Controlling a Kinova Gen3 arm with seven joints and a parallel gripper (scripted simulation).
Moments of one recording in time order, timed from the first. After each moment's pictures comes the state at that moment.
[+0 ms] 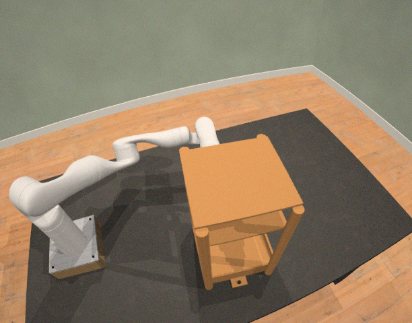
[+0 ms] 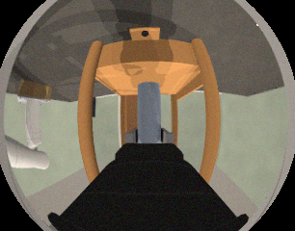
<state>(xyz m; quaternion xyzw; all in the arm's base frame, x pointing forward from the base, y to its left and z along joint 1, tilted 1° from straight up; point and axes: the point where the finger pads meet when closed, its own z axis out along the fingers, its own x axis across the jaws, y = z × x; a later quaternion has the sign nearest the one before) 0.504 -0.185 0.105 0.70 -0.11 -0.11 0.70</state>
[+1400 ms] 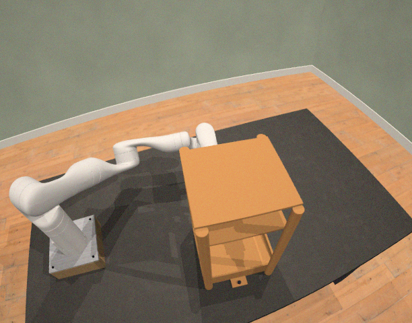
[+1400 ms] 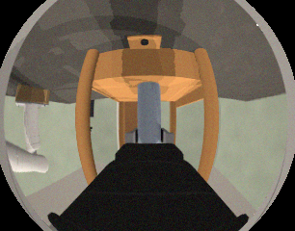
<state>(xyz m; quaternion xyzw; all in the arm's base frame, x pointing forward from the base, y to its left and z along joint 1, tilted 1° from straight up) 0.507 -0.187 0.078 0.70 -0.10 -0.11 0.70</state>
